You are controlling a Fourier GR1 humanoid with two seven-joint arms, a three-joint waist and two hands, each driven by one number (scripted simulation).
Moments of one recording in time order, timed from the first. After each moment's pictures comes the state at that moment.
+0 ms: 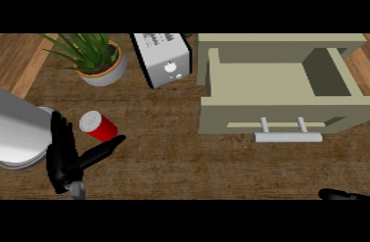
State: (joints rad) left arm 0.03 0.00 0.08 -1.48 0.00 0.52 -0.06; right arm 0.14 -0.10 -0.22 -2.20 -0.12 0.04 0.25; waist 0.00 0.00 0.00
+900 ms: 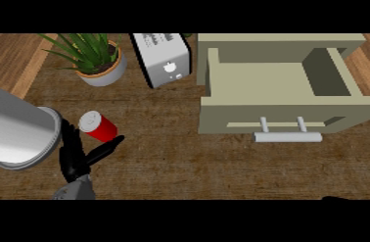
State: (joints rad) left arm -0.15 0.04 0.25 -0.92 0.21 0.44 -0.44; right arm 0.17 -0.08 -0.25 -2.22 -0.11 0.09 0.24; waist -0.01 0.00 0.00
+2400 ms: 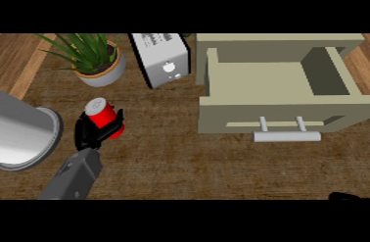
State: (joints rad) left arm -0.53 0.15 0.32 -0.35 0.27 0.14 -0.71; right arm 0.12 -0.08 -0.29 -2.25 -0.10 0.09 0.29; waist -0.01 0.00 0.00
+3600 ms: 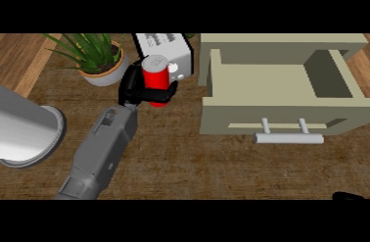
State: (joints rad) left arm -0.74 0.02 0.07 -0.68 0.15 0.08 -0.35; right arm 0.12 -0.08 -0.31 -2.27 -0.06 0.08 0.29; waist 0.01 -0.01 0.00
